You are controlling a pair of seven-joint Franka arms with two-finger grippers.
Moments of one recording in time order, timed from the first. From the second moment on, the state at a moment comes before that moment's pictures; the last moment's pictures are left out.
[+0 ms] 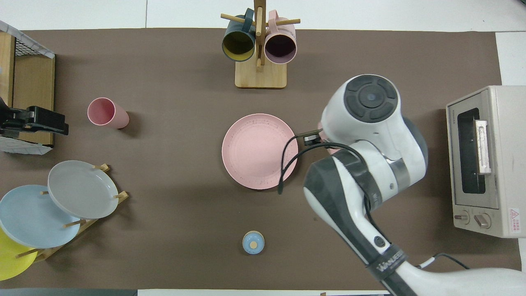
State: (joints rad) left arm -0.04 -0.03 -0.06 -1.58 0.00 1.54 -0.06; right arm 0.14 0.21 0.36 -1.75 -0.11 1.94 0.43
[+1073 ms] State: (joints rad) left arm -0.04 0.28 -0.06 -1.72 -0.01 1.99 -0.07; right arm 0.40 0.62 0.44 -1.41 -0.36 1.96 0.96
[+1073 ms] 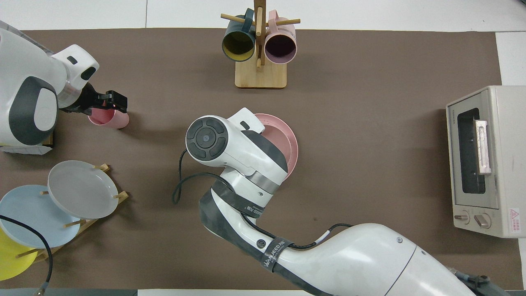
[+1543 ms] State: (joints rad) left arm -0.04 0.30 -0.06 -1.78 -0.01 2.08 -0.07; right arm 0.40 0.61 0.44 -1.43 -0.36 1.97 0.97
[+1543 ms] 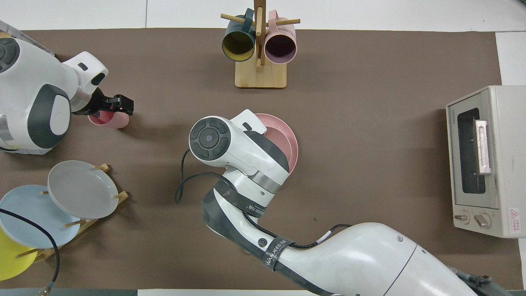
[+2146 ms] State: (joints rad) left arm -0.04 0.31 -0.06 -1.80 -0.01 2.10 0.00; right arm 0.18 0.38 0.41 -1.38 -0.23 1.72 0.63
